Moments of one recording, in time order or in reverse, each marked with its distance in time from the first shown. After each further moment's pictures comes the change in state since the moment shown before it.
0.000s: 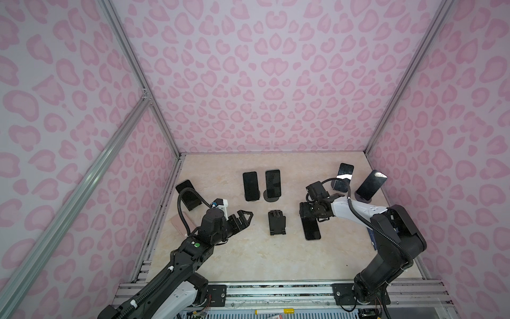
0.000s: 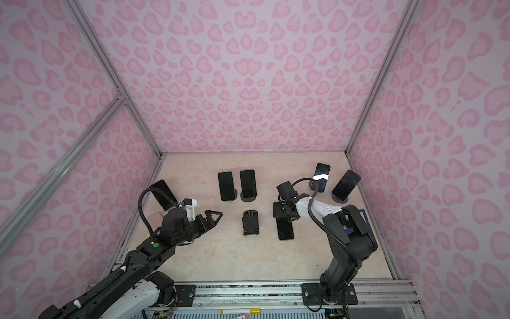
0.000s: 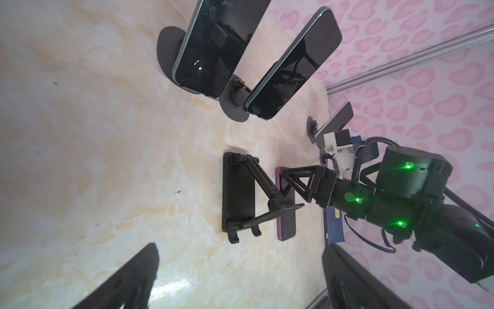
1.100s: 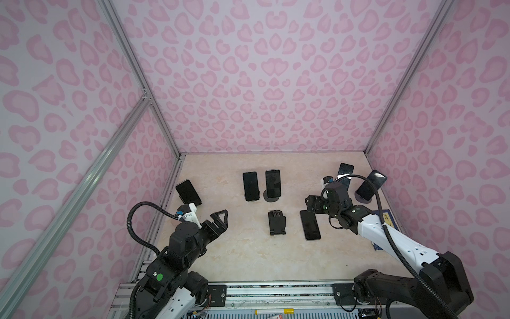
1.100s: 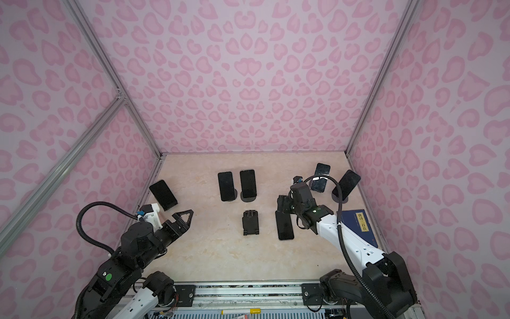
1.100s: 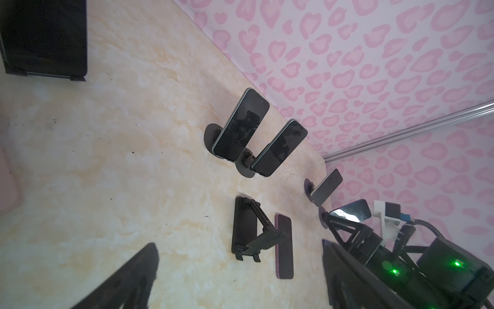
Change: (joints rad) left arm 0.000 -0.397 0.207 -0.520 -0.328 -0.023; right arm -0.008 -0.447 -0.153 0.099 0.043 0.020
